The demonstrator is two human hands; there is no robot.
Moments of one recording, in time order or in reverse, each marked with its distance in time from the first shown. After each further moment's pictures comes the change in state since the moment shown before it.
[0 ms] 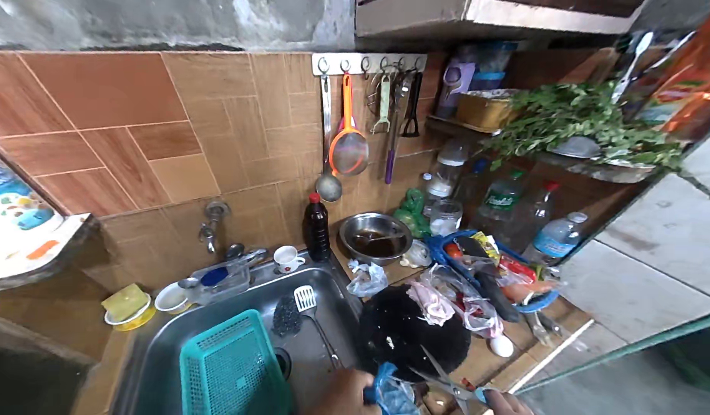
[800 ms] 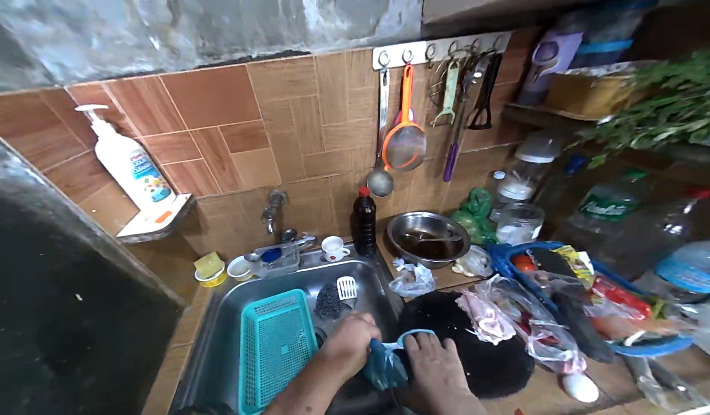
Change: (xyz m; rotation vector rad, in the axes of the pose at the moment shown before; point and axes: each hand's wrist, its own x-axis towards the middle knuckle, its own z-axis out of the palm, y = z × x) left_hand -0.017 0.014 -0.056 0.350 0.224 -0.110; right_hand 0.083 -0.163 0.021 -0.491 -0.293 -0.316
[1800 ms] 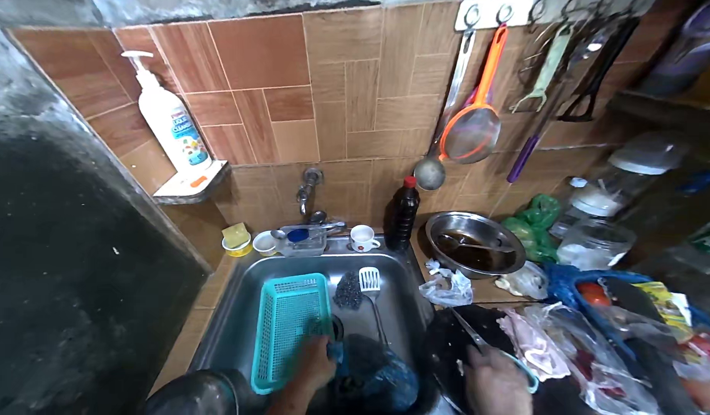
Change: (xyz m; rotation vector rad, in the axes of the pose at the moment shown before) left_hand -0.025 -0.127 0.096 -0.459 0.122 -0.738; right_hand 0.047 0.059 0.050 0.160 0.257 0.132
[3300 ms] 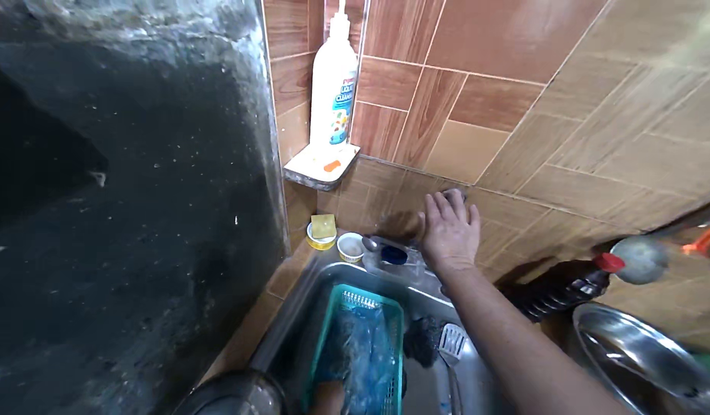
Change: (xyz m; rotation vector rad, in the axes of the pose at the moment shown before) left_hand 0.030 -0.107 -0.026 -1.294 0.250 -0.728; right_hand 0.200 -0.401 -0.093 -0.028 0.597 -0.714
